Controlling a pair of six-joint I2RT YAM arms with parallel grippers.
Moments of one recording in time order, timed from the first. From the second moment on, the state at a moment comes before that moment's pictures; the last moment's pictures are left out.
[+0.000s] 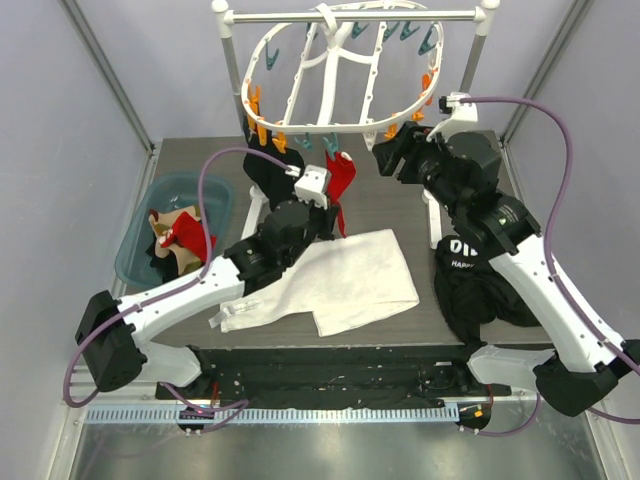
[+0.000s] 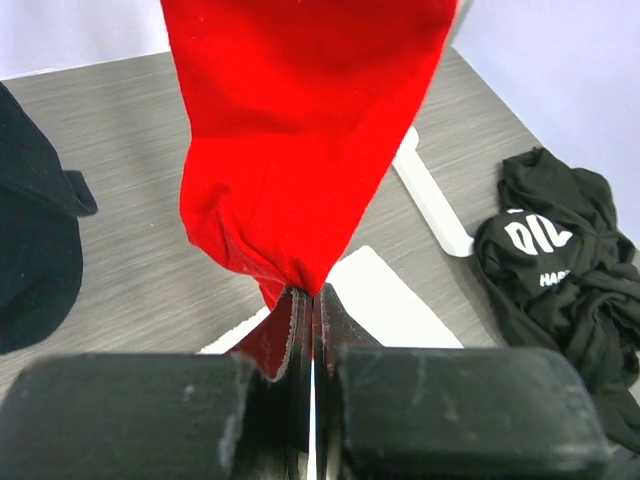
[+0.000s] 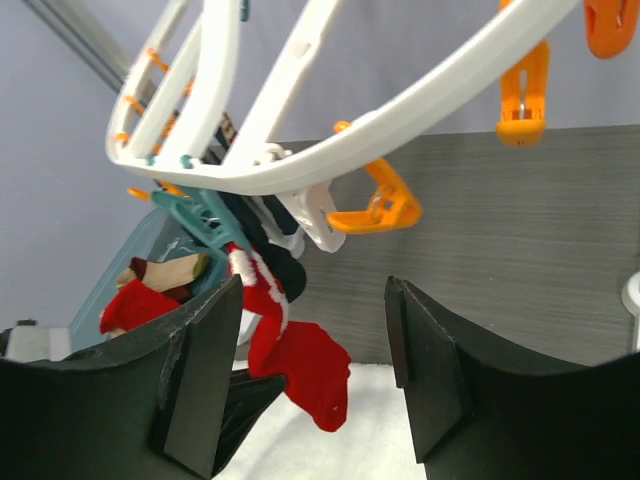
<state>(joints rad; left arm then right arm) -0.92 1.34 1.06 0.11 -0.38 -0.26 0.58 1.20 1.49 -0.41 0.24 0.41</state>
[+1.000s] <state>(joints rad) -0.96 1.21 1.03 0.10 -0.38 -0.27 0.76 1.57 1.89 -0.53 0.26 0.34</state>
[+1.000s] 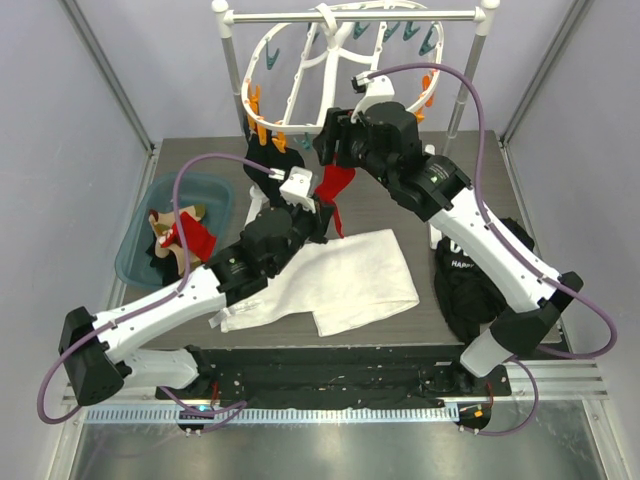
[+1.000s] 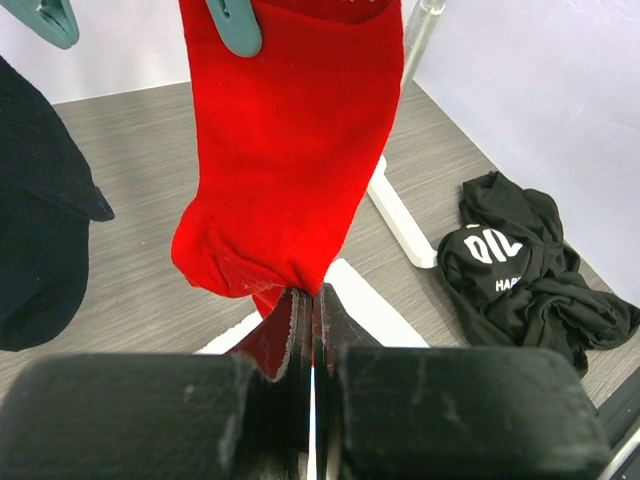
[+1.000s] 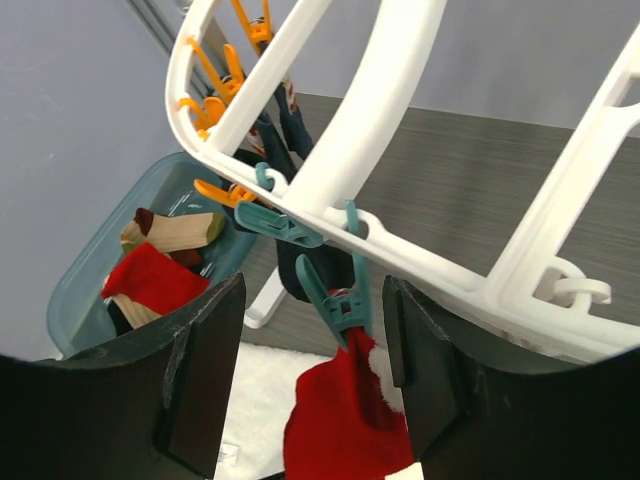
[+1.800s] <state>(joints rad) -0.97 1.20 1.03 0.10 -0.38 -0.26 0.76 1.63 1.89 -0.52 0.33 0.31</state>
